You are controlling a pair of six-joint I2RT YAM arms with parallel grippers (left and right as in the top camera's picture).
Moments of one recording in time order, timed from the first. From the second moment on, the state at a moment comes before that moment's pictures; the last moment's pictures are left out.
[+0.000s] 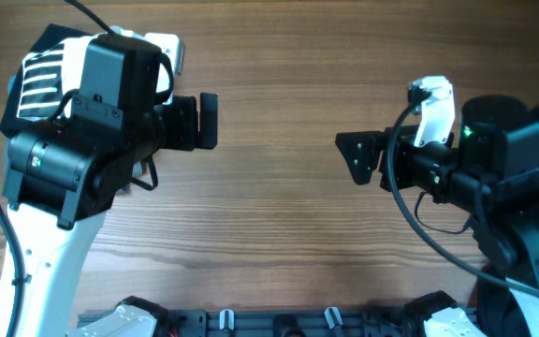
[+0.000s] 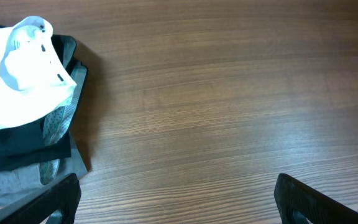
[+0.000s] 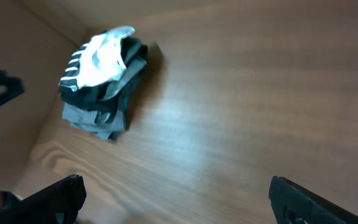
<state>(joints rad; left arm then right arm) -0.38 1.35 1.81 -1.32 -0.08 -0.23 0.34 1.05 1.40 -1.01 -0.31 0.39</state>
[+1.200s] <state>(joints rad) -0.38 1.35 1.81 -1.32 -0.08 -0.23 0.34 0.34 0.33 -0.05 -0.46 -0.27</state>
